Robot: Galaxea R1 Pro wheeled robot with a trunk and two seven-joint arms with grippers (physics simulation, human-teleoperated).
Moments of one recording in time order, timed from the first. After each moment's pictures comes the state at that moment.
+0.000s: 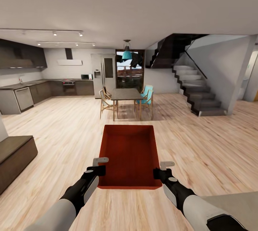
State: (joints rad) left arm -0.64 -0.07 -0.22 -0.56 0.26 0.26 0.26; right arm -0.73 0.06 0.22 -0.21 -0.19 -0.10 -0.07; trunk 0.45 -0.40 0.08
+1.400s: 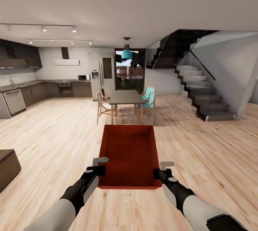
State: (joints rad) left arm -0.64 -0.07 -0.23 -0.57 0.27 0.26 0.26; right arm -0.73 0.06 0.22 -0.21 -0.19 -0.10 -0.07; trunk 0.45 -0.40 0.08
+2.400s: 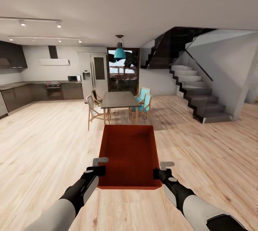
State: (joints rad) left arm -0.64 -0.07 -0.23 -0.56 0.28 0.26 0.26; right arm -0.73 0.06 0.22 -0.21 -0.19 -0.10 -0.07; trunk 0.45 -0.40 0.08
